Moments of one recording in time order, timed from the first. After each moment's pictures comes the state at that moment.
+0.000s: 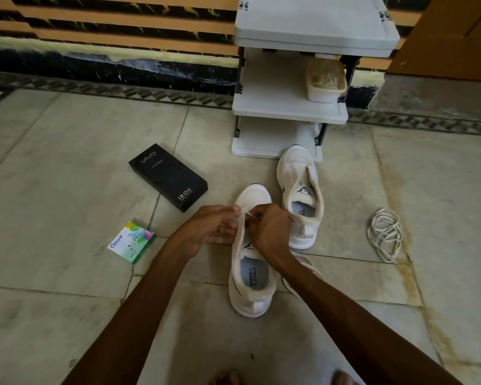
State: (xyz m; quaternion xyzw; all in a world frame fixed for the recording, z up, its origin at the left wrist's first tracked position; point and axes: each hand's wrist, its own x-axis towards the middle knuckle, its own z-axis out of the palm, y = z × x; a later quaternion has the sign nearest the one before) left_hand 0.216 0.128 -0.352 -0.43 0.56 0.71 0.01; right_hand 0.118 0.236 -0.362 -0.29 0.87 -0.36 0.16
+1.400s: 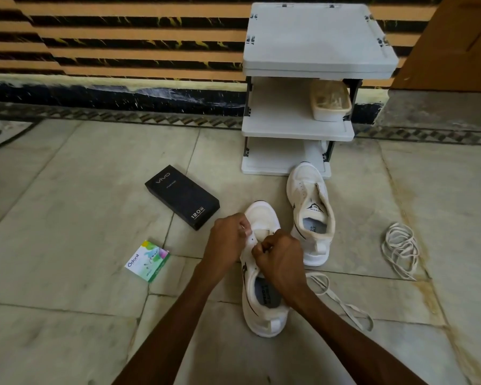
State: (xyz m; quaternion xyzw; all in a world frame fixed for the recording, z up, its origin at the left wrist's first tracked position) left_hand 0.196 0.140 -0.350 -0.41 0.85 0.33 -0.05; right_hand 0.136 0.256 -0.368 -0.30 0.87 -0.36 0.12
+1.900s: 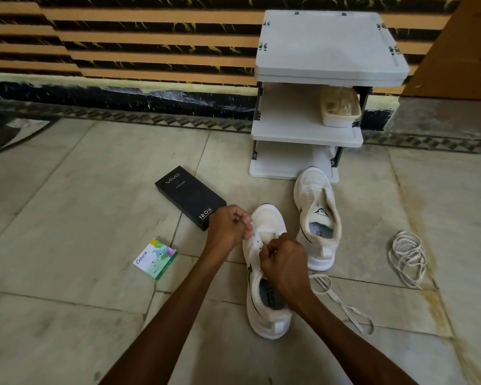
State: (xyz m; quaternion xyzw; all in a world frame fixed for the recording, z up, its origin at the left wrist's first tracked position) left_hand 0.198 0.127 -0.336 -0.46 0.67 0.56 -0.15; right_hand 0.139 0.257 -0.367 -0.34 0.88 -0.32 0.10
